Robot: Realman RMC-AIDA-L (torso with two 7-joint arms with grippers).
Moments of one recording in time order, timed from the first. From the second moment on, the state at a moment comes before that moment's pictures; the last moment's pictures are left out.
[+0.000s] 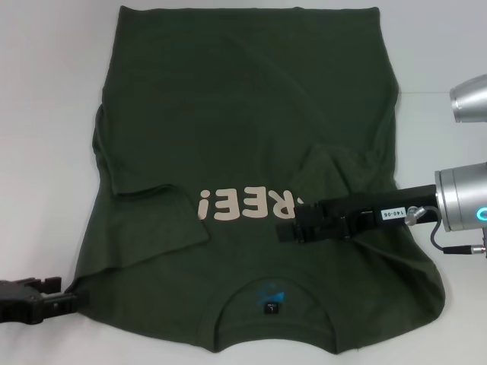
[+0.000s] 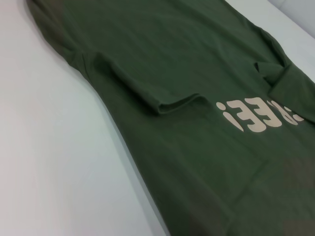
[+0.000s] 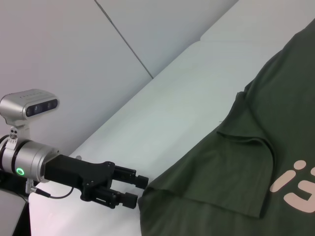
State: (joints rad) left arm -0.33 -2.13 0.41 0.89 2.38 1.51 -1.71; right arm 0.68 2.07 -0.88 -0.66 -2.06 -1.51 1.93
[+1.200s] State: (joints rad) left arm -0.37 -2.13 0.45 0.88 2.38 1.57 -1.72; right arm 0.68 2.07 -0.87 -0.66 -2.05 -1.50 1.93
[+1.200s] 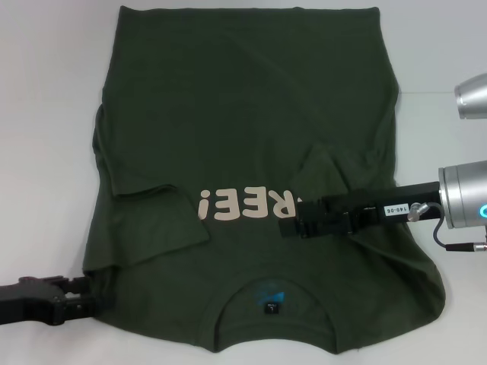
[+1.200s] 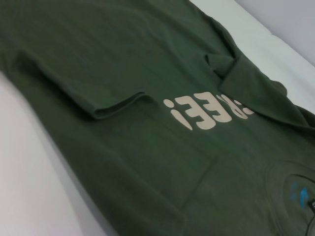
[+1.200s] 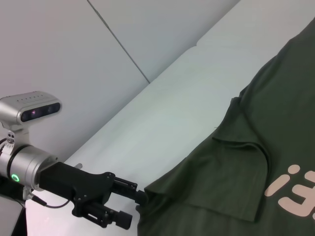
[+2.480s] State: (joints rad) left arm -0.34 -2.13 0.41 0.91 2.42 1.56 -1.73; right arm 0.68 2.07 -0.87 -0.66 -2.05 -1.50 1.93
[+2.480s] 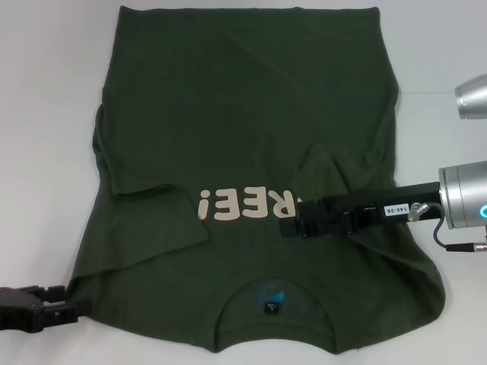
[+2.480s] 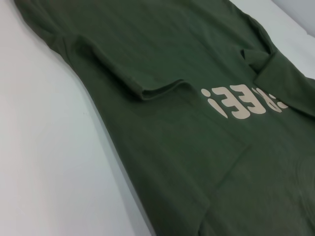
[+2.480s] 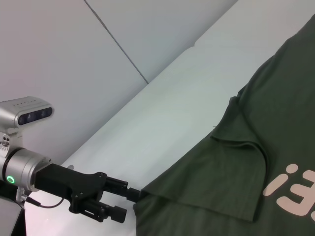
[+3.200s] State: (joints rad) left arm -0.37 -2.13 0.45 0.88 2.43 1.57 -1.73; right arm 0.68 2.07 -0.86 -0.66 -2.05 -1.50 1.93
